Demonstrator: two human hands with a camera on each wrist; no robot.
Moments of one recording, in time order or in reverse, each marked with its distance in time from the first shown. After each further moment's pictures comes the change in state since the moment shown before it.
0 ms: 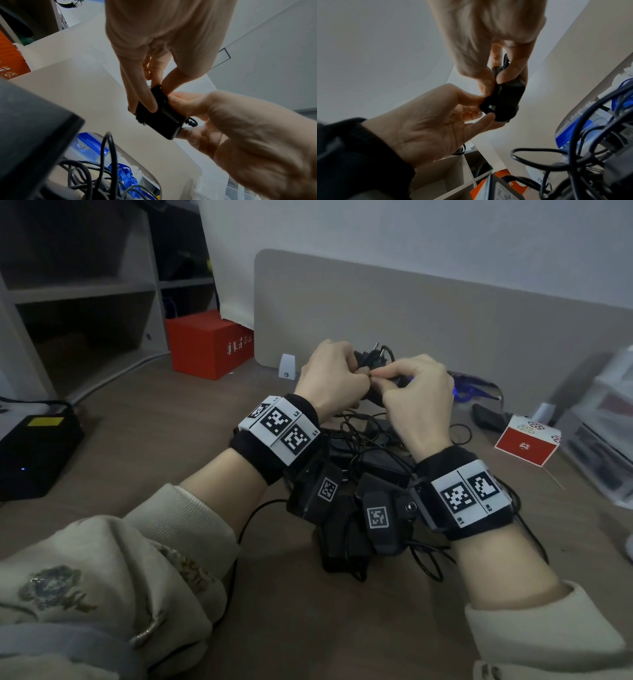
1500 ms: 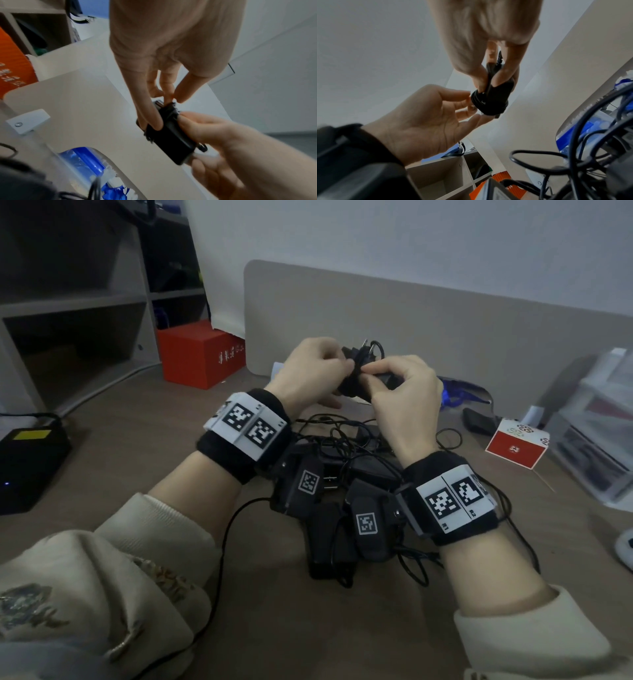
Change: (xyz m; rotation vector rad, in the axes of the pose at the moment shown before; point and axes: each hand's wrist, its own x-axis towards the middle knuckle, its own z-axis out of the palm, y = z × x) left_hand -0.001 0.010 -0.024 -0.389 -0.166 -0.098; right_hand 0.001 -0.001 0.002 0.089 0.087 -0.046
